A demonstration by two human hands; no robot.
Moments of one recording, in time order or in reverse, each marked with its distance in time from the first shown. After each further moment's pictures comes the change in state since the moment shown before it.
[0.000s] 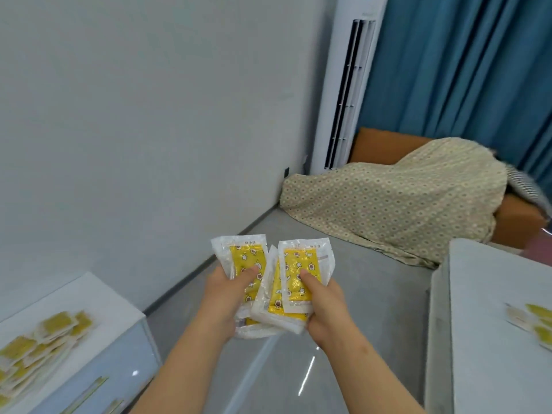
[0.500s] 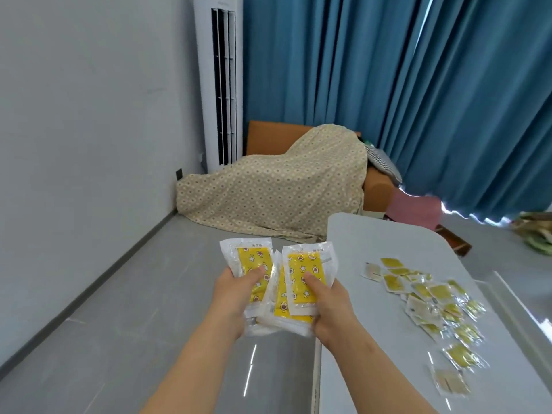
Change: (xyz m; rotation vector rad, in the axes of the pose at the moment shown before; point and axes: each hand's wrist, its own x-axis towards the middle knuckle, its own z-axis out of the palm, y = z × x) left_hand -0.043 -0.087 0.319 0.050 -0.332 -0.163; right_hand -0.005 -0.130 -0.295 0.132 0.327 -0.145
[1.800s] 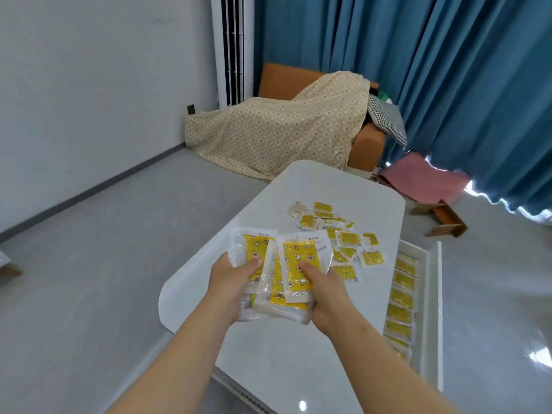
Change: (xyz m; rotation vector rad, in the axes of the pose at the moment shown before) left_hand -0.195 -0.280 0.465 -0.010 0.278 -0.033; right_hand -0.005 -0.165 -0.545 -0.200 -0.188 0.221
